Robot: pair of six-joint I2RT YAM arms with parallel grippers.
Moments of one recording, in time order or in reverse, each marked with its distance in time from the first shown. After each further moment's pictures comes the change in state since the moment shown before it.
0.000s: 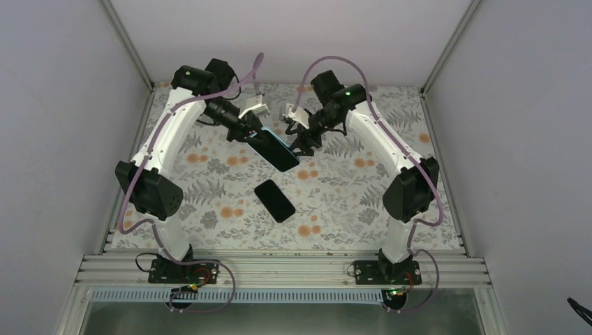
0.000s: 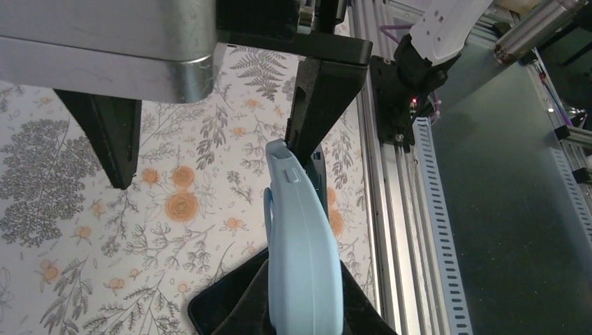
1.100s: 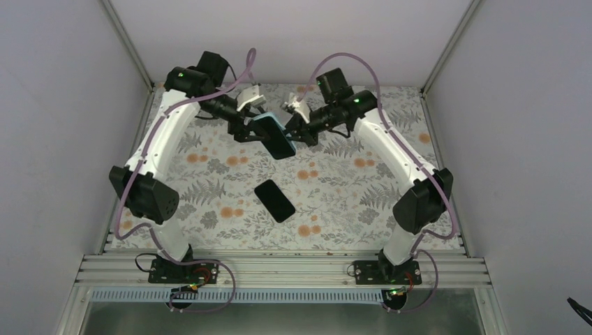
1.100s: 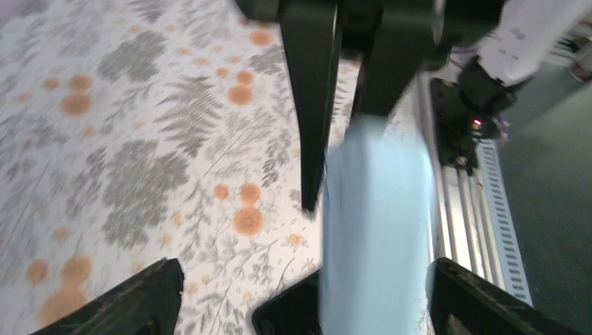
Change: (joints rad) left arm 0.024 -0.022 -0.006 0.185 -0.016 -0.095; right arm 0.010 -0.097 -0.066 0.185 -0.114 0.254
